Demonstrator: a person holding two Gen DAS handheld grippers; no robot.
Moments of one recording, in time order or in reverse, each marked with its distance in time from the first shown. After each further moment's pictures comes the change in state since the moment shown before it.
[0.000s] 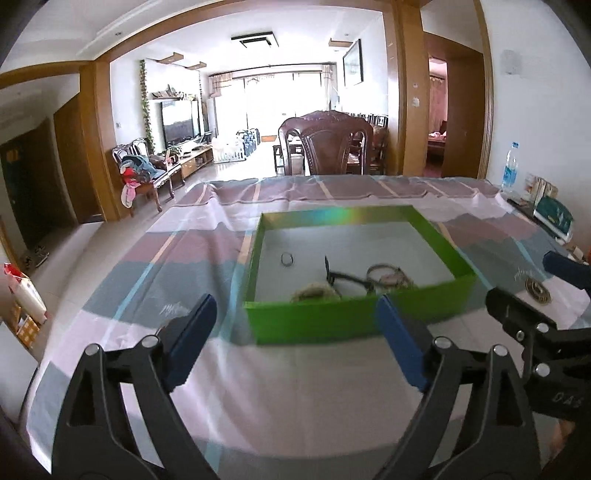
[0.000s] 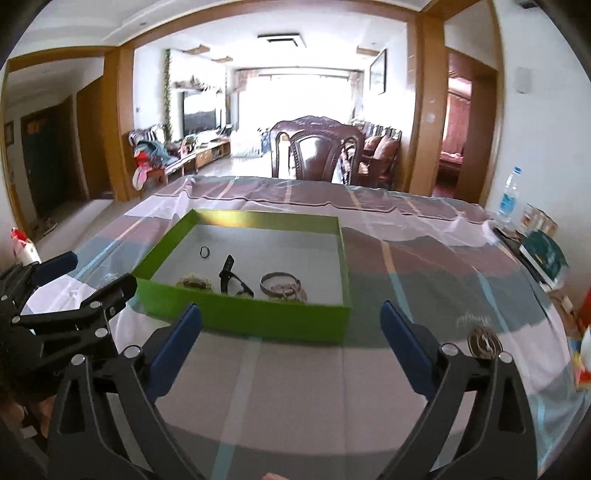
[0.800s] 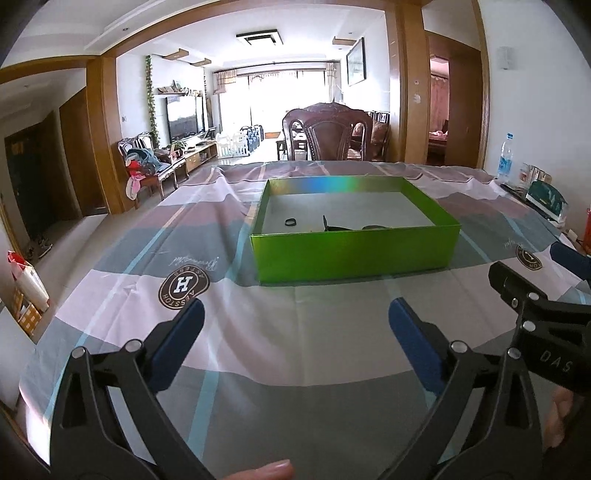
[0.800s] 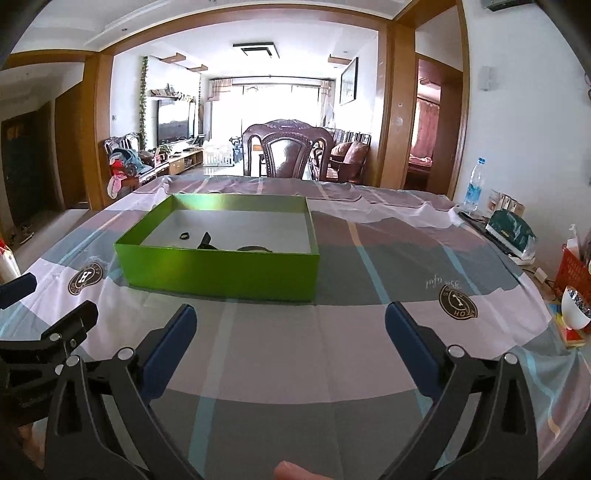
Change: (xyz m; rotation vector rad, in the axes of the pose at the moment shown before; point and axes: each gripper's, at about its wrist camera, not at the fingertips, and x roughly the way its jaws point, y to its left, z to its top) left arm -0.038 -0.001 -0.056 -0.017 0.003 0.009; right arm -0.028 0.001 -0.057 0.031 -0.046 -0.114
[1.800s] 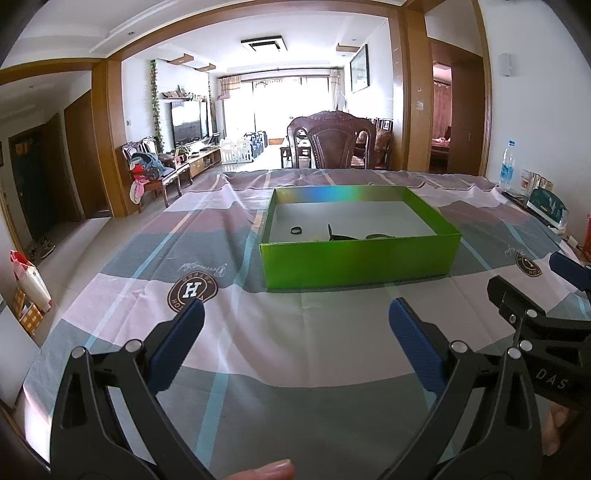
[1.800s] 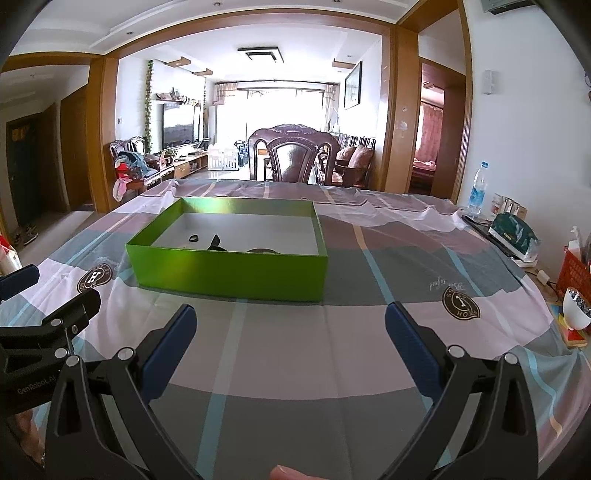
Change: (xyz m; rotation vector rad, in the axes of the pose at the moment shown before) left arm -0.010 0.004 0.006 -0.009 -0.027 0.011; right arm -0.009 0.006 -0.004 -0.003 -0.017 0.019
